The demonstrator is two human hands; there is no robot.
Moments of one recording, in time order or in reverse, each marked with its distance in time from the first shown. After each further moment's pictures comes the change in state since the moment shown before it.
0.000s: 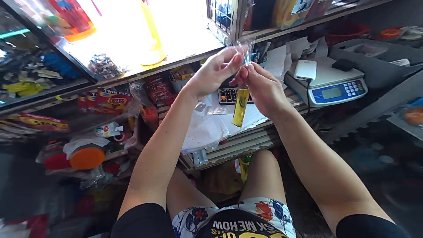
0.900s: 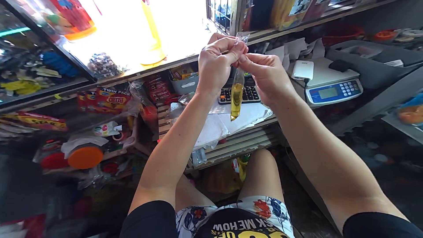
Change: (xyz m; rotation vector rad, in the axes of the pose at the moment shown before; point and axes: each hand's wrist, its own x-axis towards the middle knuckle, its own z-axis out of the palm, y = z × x) left_hand 0.011 0.017 0.033 -0.182 0.575 0.085; right_hand 0.016 -0.032 0.009 -0.159 0.193 0.083
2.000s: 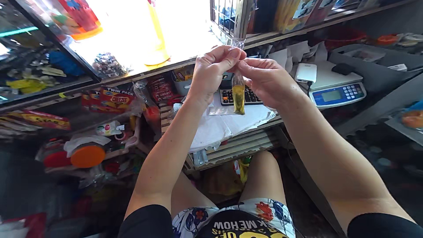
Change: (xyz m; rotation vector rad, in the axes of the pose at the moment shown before) left_hand -0.011 0.007 -0.028 -0.083 -0.116 -0.085; right_hand 0.000 -0.004 0.002 0.159 -0.205 0.074
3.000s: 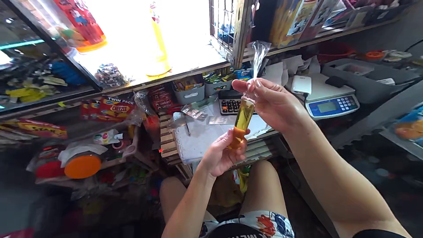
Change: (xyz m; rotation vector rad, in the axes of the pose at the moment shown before) left_hand -0.133 -0.084 0.010 -0.965 -0.265 -0.541; right_hand -0.030 0.002 -0.002 0.175 -0.001 0.001
